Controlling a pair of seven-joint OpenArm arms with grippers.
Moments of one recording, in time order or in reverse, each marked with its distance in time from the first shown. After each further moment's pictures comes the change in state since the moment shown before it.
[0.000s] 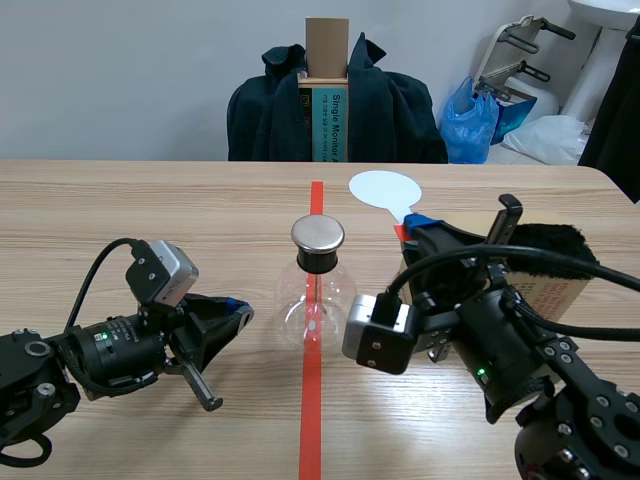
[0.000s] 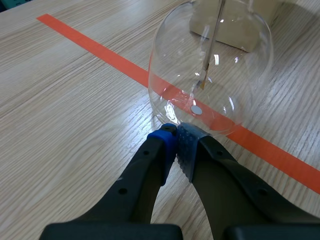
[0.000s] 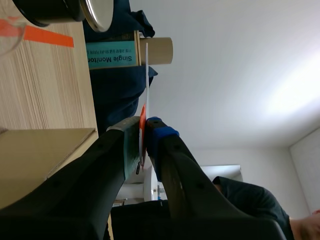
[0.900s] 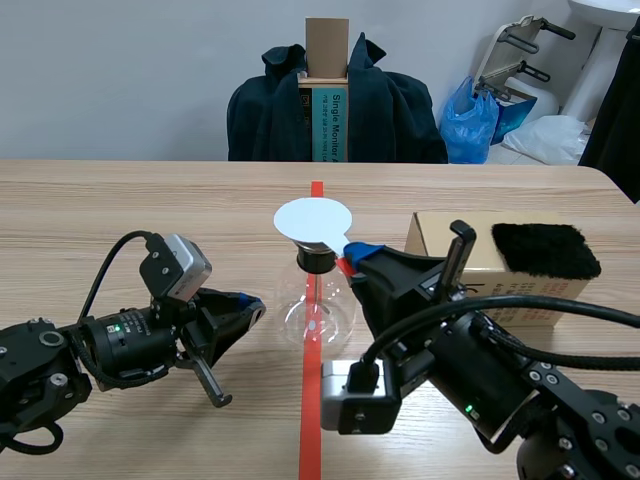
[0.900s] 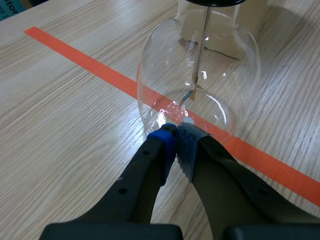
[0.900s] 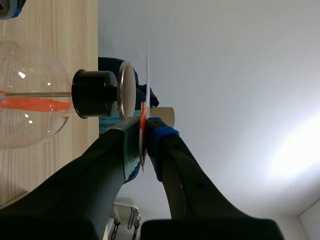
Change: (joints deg) left arm -2.0 0.0 2.9 0.0 0.0 0.0 0.0; right arm -1.0 0.0 0.0 0.0 -1.5 0.0 15.5
